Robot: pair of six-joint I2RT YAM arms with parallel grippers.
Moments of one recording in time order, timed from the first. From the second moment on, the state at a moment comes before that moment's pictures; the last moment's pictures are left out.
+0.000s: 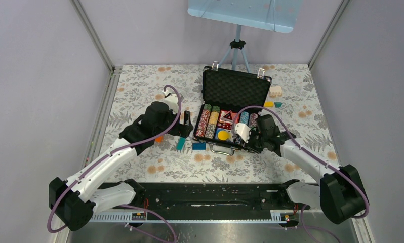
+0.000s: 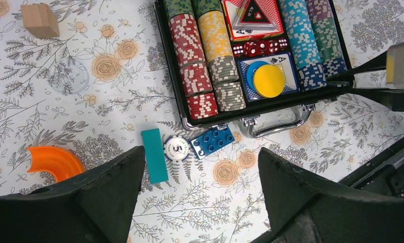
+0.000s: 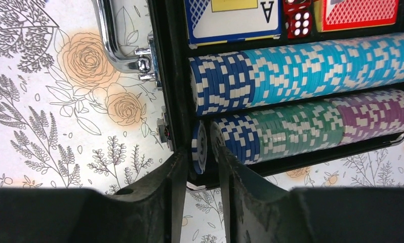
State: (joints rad) left arm -0.63 1.05 0.90 -0.42 0.01 -0.27; right arm 0.43 1.19 0.60 -0.41 -0.27 -0.78
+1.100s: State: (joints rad) left arm -0.61 1.19 0.86 -0.58 -0.05 -0.52; right arm 0.42 0.87 0.61 -0.09 -0.19 -0.26
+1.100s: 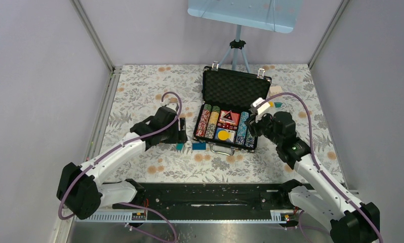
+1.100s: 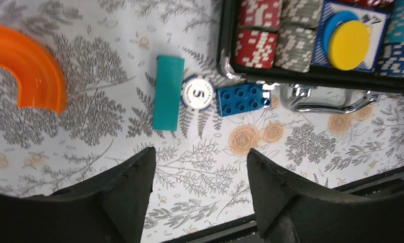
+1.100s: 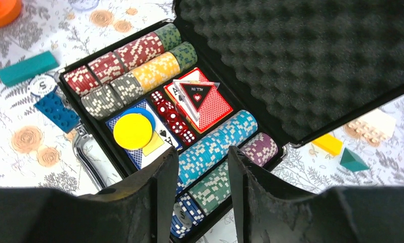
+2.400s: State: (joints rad) left arm -0.58 1.45 0.67 -0.16 -0.02 -0.65; right arm 0.42 0.90 0.62 -0.22 -0.07 0.01
